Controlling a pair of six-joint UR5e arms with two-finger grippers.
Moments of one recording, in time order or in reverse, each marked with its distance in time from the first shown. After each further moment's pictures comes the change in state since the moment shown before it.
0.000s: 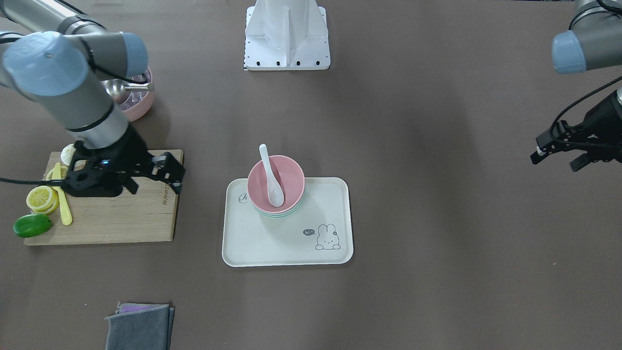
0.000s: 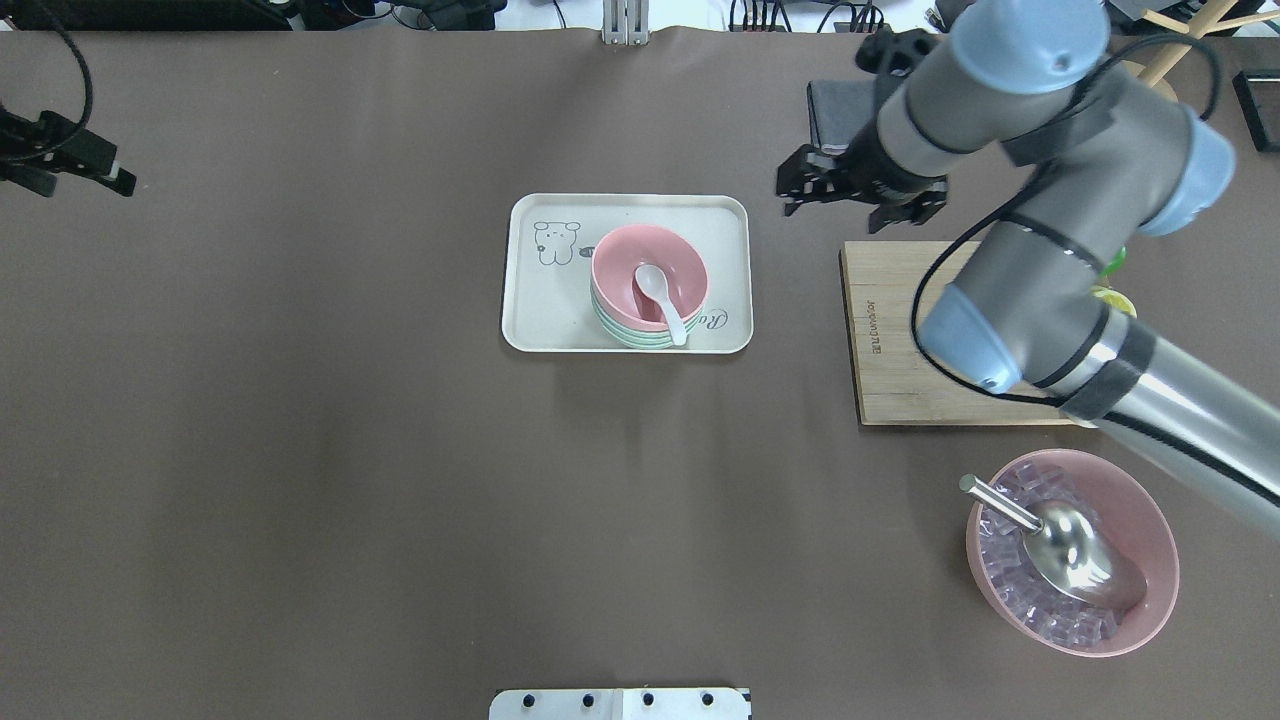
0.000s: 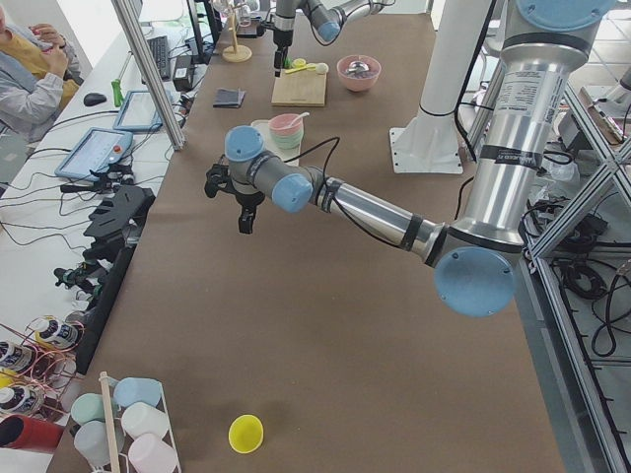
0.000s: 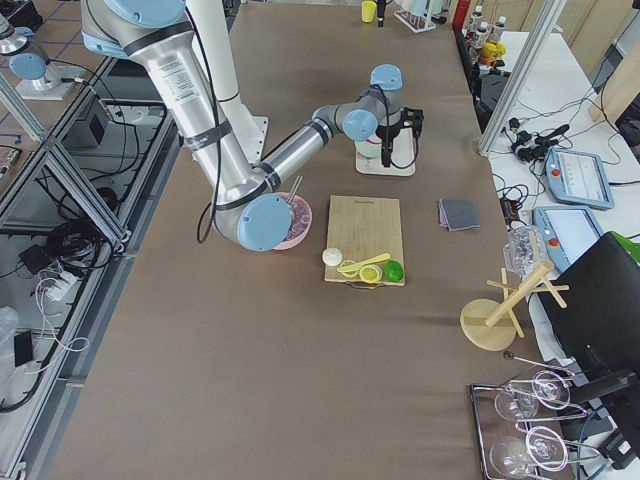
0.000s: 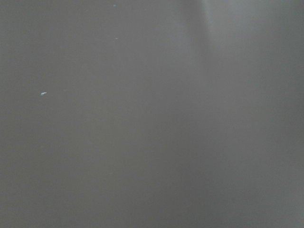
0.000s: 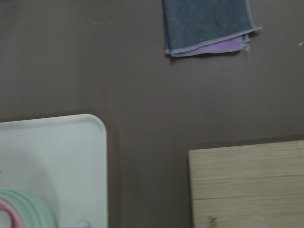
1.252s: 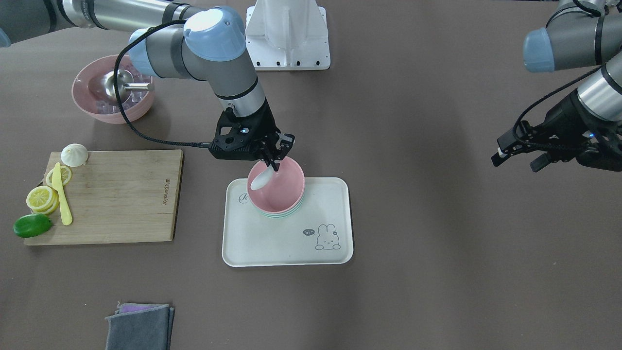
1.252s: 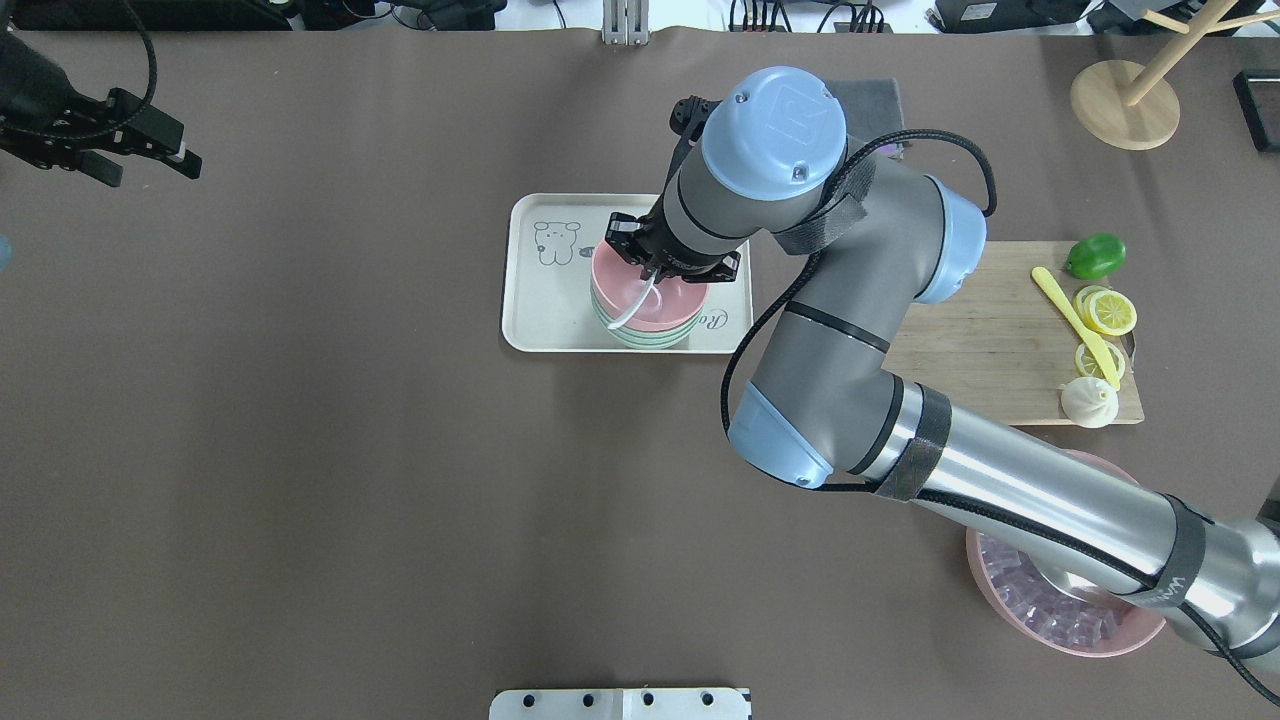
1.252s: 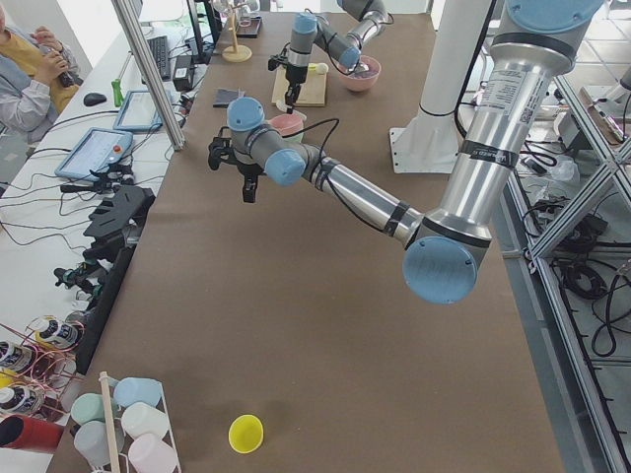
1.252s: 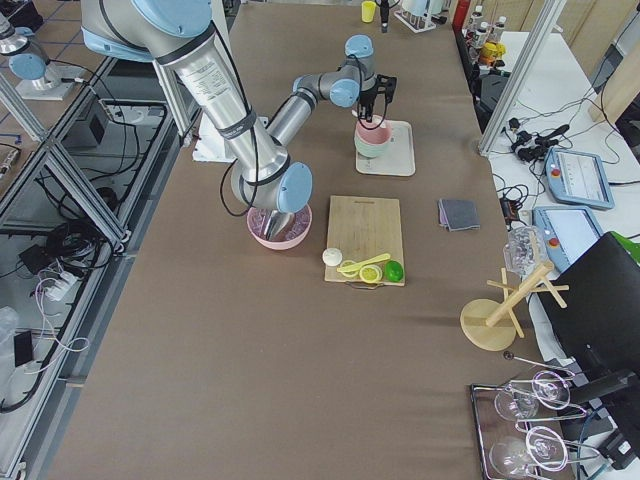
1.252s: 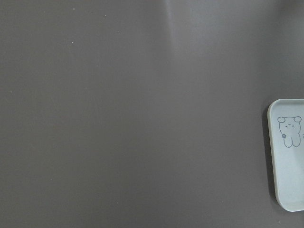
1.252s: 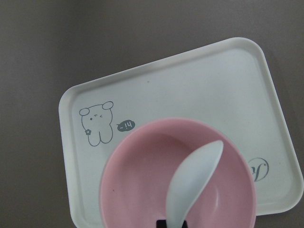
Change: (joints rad) left arm 0.104 -0.130 -0.041 -0.008 -0.004 -0.304; right arm -0.326 0.318 -0.110 0.011 -0.230 0.456
